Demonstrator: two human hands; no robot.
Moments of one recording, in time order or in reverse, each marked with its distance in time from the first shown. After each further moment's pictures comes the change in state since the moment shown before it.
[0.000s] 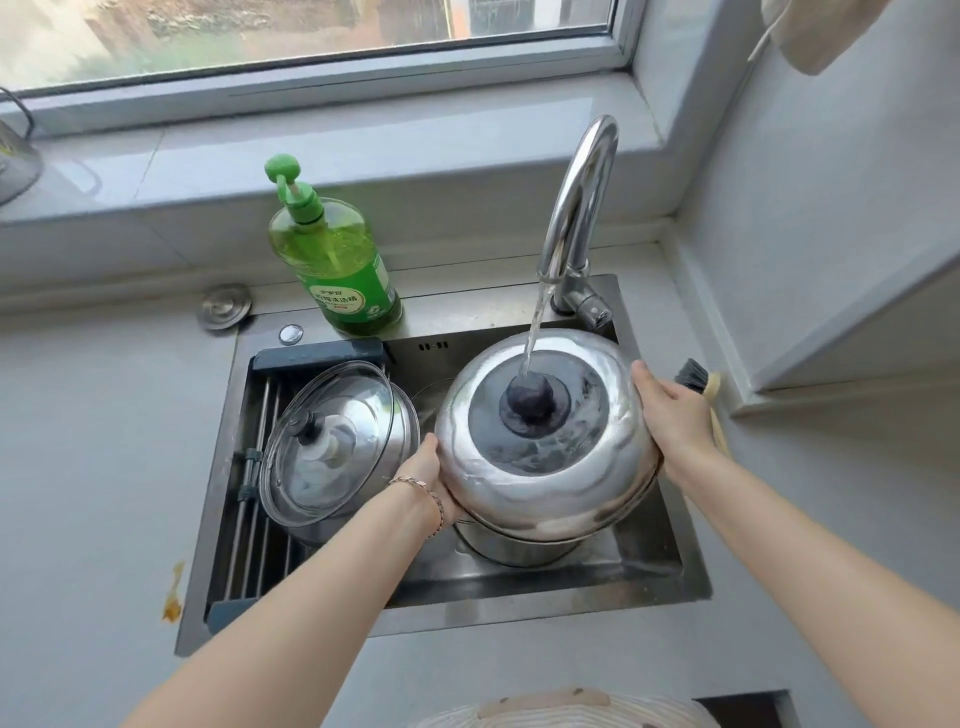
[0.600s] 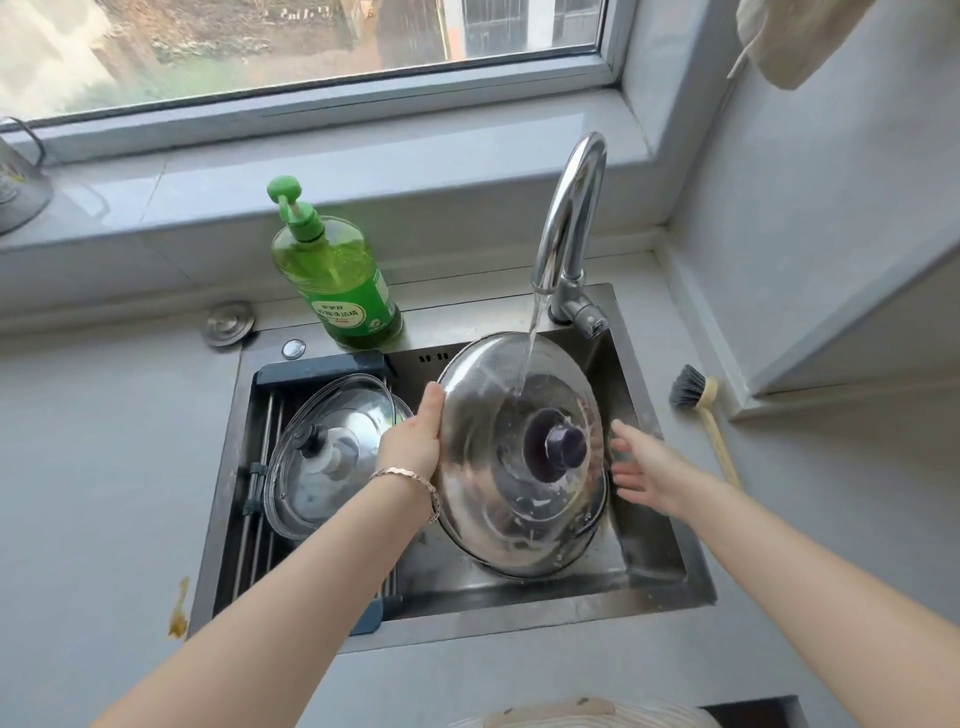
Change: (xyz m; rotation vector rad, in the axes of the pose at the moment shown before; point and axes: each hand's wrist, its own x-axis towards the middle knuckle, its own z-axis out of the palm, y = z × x) left_hand -0.021 0.029 0.000 0.634 0.145 0.553; right_hand 0.000 0.030 0.000 -0.004 -0.392 0.485
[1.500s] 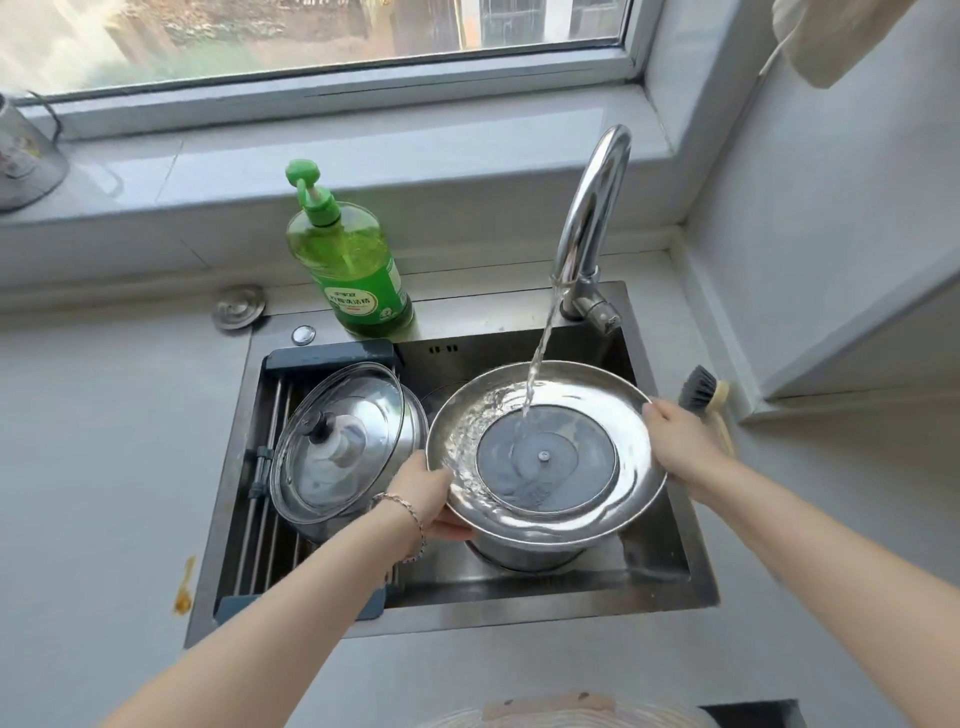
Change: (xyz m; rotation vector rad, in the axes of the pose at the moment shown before) left_hand -0.007 -0.042 -0.007 -0.057 -0.271 -0.259; right_hand -0.026 -0.019 -0.002 -0.403 0.250 -0.430
